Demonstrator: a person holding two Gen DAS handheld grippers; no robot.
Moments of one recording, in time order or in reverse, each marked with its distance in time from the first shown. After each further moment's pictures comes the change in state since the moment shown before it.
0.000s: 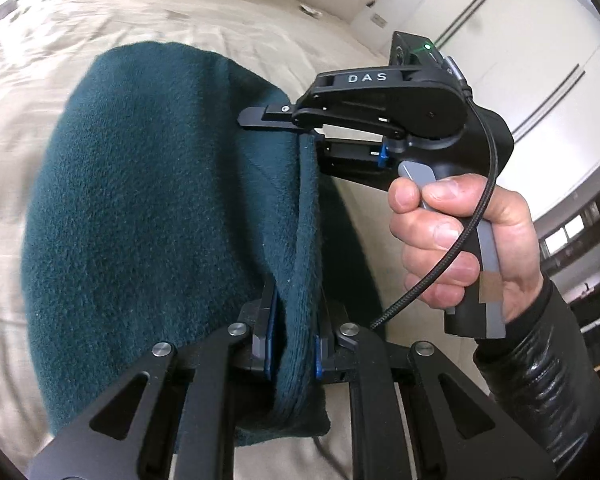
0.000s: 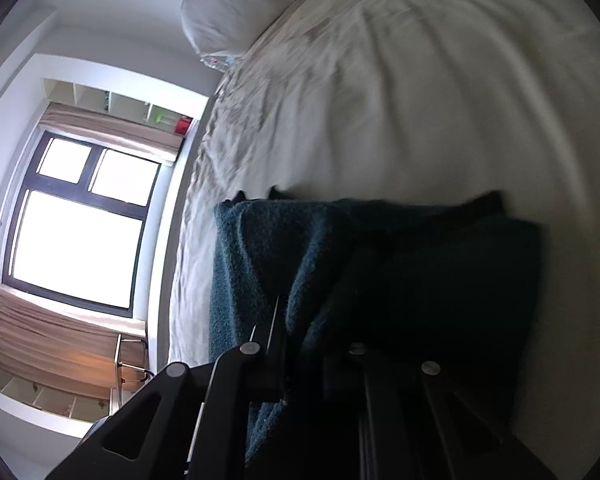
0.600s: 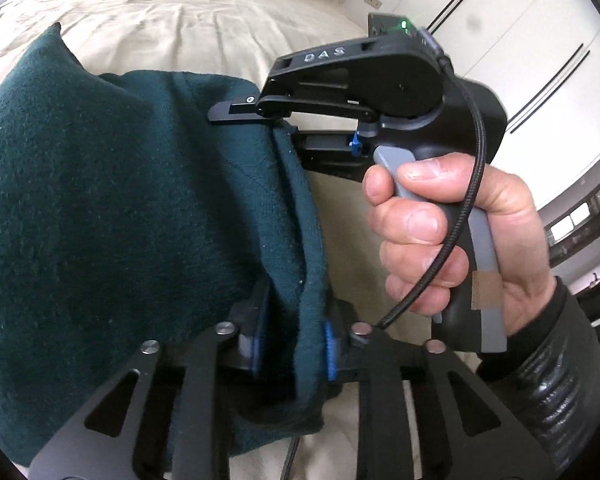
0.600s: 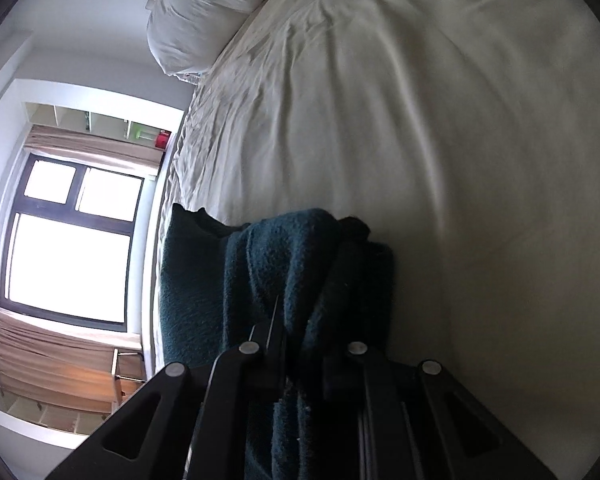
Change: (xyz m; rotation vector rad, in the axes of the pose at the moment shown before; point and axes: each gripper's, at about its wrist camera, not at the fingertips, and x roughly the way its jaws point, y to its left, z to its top) left arm 0.055 -0.067 -0.008 0.016 0.028 0.011; right arm -0.020 -0.065 0.010 0.077 -0.006 -0.011
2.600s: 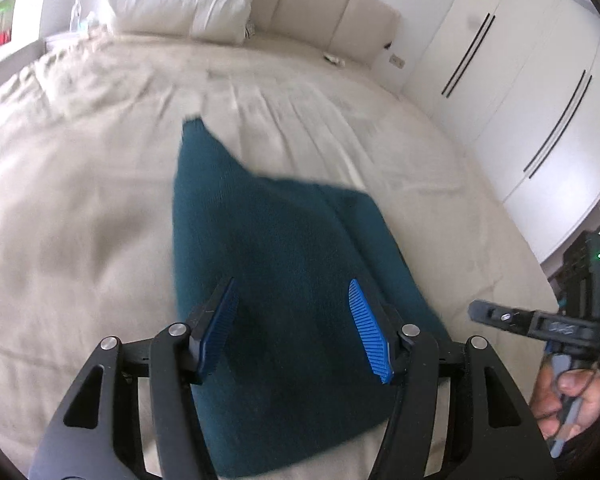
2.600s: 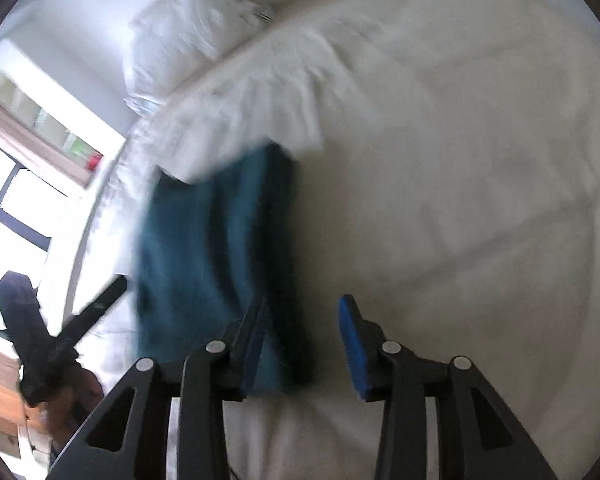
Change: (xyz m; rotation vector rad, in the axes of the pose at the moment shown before) left arm -0.098 0.086 0.021 0.011 -0.233 0.139; right arm -0.099 0.059 -0.147 -0.131 -0.288 -0.367
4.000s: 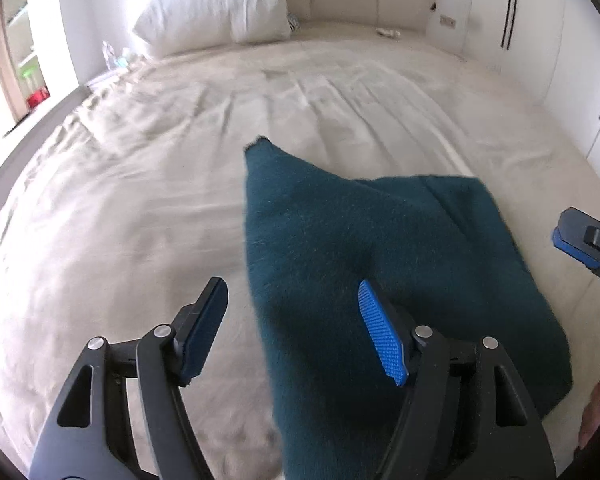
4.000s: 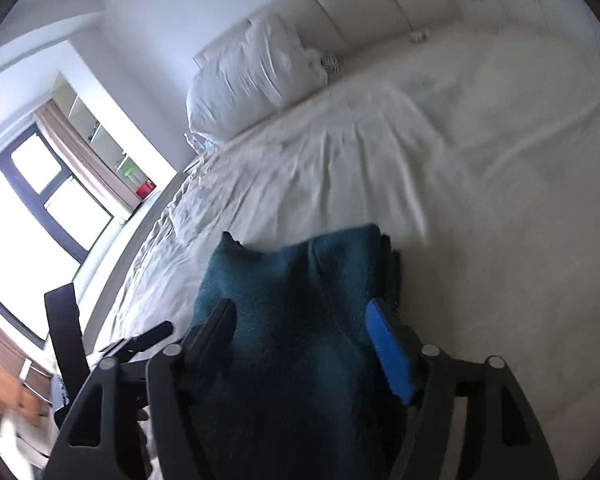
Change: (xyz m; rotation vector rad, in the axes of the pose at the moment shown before) left arm 0.042 0.008 0.010 0.138 0.027 0.355; right arm 0.038 0.038 0.031 -0.127 -0.223 0.102
